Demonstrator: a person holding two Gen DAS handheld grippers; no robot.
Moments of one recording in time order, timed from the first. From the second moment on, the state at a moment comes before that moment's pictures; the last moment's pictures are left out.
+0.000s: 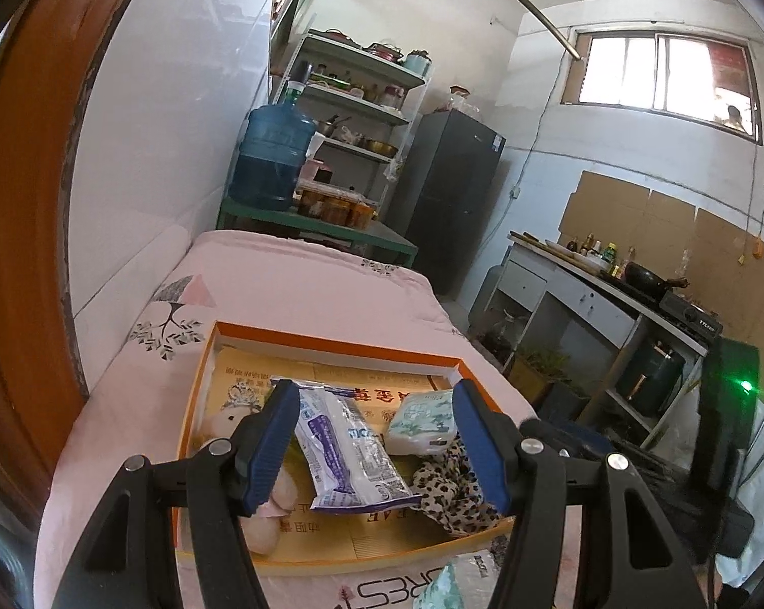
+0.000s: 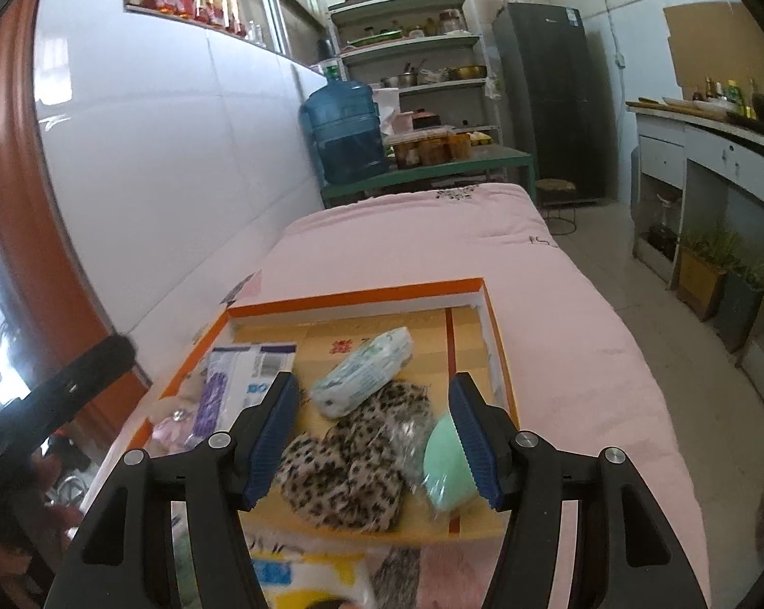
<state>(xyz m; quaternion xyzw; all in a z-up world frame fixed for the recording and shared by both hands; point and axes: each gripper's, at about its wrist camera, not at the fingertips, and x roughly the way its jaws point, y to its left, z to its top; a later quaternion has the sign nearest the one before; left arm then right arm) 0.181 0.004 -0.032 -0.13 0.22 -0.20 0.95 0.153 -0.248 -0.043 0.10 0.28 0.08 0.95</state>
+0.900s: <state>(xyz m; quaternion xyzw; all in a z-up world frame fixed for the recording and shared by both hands) 0.117 0.009 -0.023 -0.12 0.25 -0.18 0.94 0.054 -0.227 -0.039 0.08 0.31 0.09 0.94</state>
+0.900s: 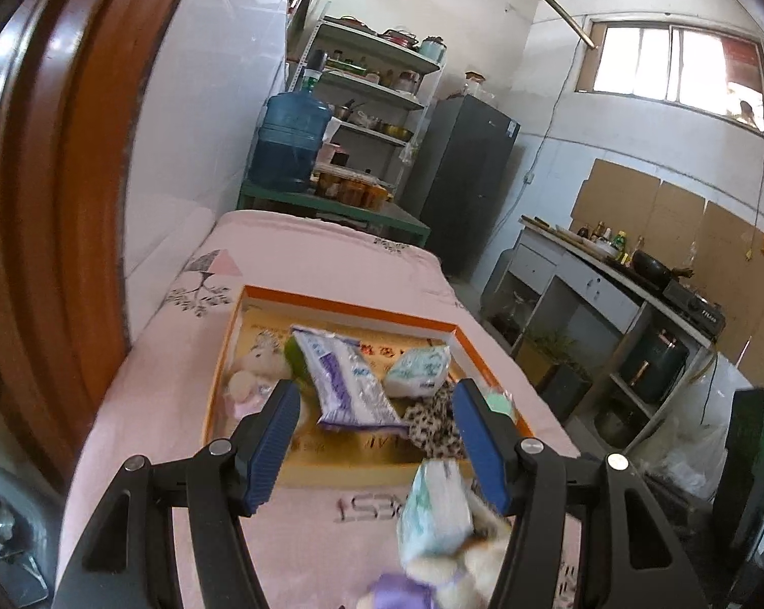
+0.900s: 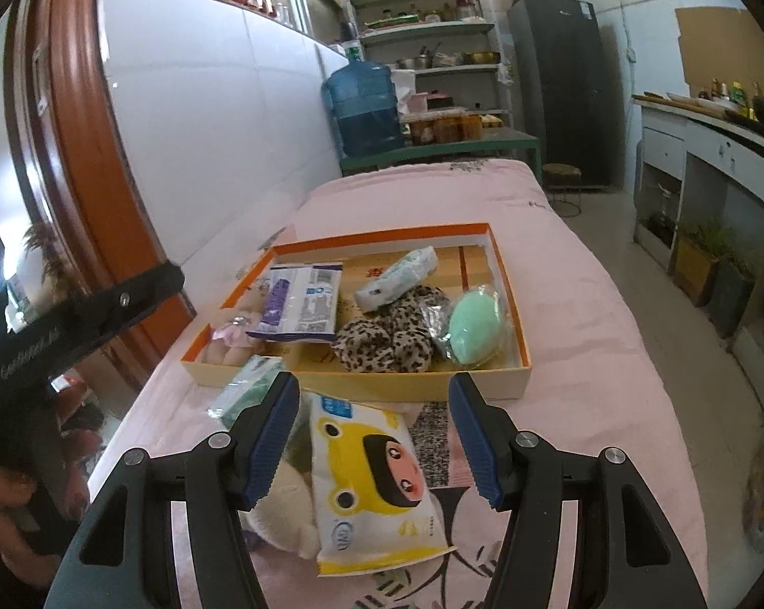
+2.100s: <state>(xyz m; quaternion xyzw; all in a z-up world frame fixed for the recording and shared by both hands) 0.042 0.011 -0.052 -0.05 0.28 -0.16 0.94 0.007 -0.214 -0.058 0.04 0.33 0.14 0.93</state>
